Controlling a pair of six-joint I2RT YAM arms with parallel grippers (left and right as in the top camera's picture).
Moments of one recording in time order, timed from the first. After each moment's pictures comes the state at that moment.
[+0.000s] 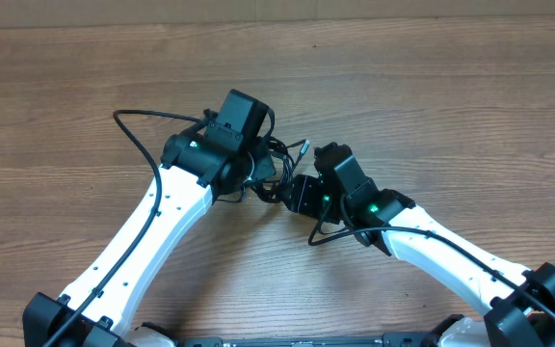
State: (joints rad) left arm -0.49 1.52 1.33 -0.94 0.04 -0.82; right arm 0.64 1.51 0.82 -0.20 -0.25 0.93
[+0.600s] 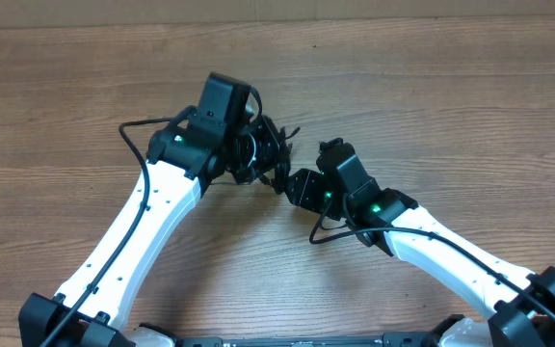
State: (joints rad) left arm -0.42 1.53 1.32 -0.73 0.45 -1.02; right arm 0.64 1.49 0.82 -0.17 -0.19 0.95
